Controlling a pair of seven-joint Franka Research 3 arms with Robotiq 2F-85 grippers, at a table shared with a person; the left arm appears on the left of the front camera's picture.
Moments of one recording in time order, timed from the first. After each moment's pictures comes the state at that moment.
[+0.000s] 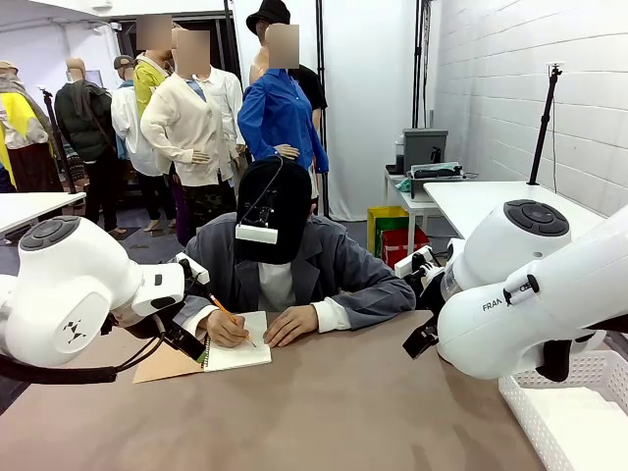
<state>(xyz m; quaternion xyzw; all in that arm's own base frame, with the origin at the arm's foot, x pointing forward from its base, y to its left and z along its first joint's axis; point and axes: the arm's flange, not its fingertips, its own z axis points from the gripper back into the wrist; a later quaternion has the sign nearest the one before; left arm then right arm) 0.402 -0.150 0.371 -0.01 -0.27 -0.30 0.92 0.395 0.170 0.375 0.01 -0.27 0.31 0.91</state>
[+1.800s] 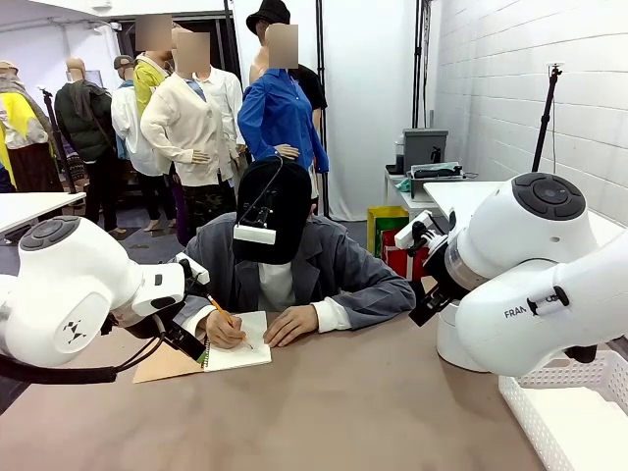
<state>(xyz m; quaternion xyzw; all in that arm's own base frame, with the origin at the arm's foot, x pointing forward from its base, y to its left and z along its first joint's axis) 0.402 -0.151 0.371 -0.01 -0.27 -0.30 0.92 0.394 0.168 0.426 -0.05 -0.35 0.35 0.87</state>
